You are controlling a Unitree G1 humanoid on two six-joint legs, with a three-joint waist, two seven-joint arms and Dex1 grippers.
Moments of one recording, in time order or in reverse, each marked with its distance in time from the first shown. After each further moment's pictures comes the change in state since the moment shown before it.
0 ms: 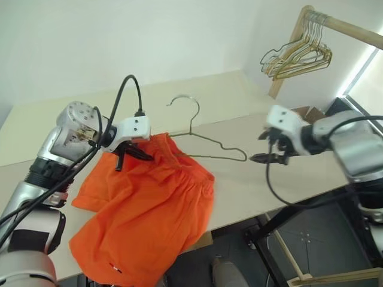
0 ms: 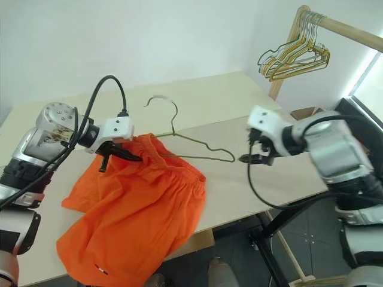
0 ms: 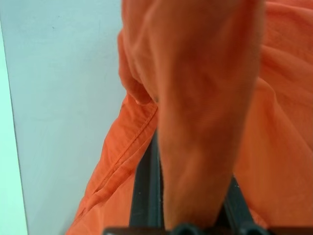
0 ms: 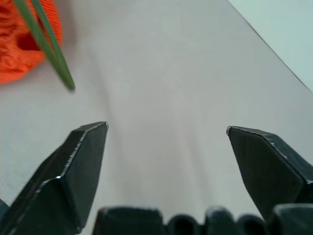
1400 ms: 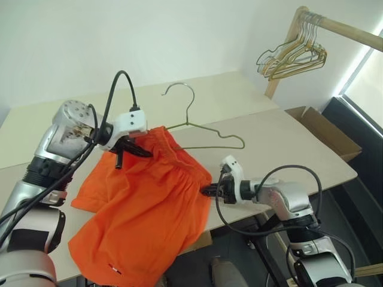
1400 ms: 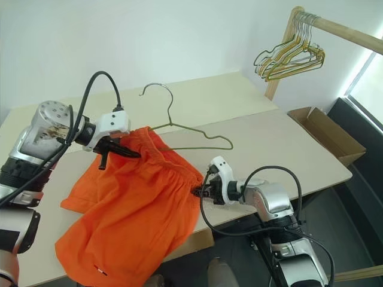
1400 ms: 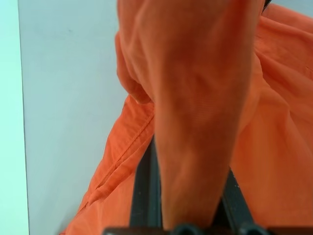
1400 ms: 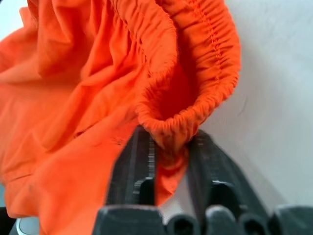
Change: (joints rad) left arm -0.010 0.000 0.027 0.010 -0.012 0.053 0.015; right arm 0.275 0.624 -0.025 0.055 0.316 0.236 -0.363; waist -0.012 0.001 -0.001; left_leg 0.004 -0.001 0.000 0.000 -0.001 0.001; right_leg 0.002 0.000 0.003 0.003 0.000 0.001
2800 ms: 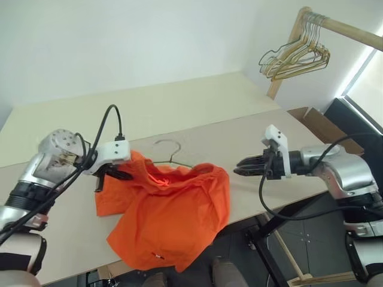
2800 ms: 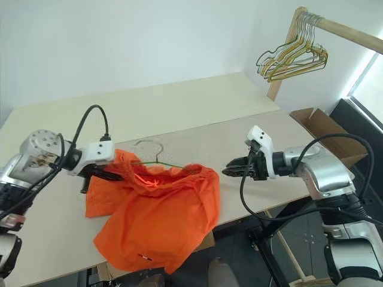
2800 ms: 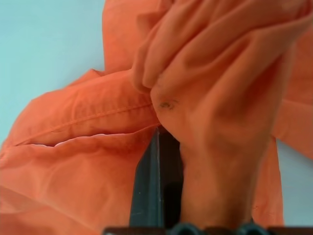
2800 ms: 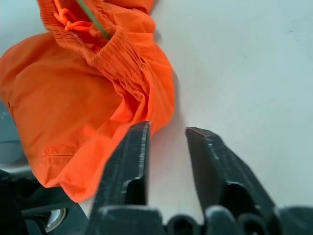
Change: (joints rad) left arm 0.219 0.092 0.011 0.025 0.016 -0.175 0.017; right arm -0.135 -0.442 0.002 -0.002 0.021 -0.241 0.389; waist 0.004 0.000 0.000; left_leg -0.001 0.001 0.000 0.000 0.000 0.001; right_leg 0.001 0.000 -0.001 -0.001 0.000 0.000
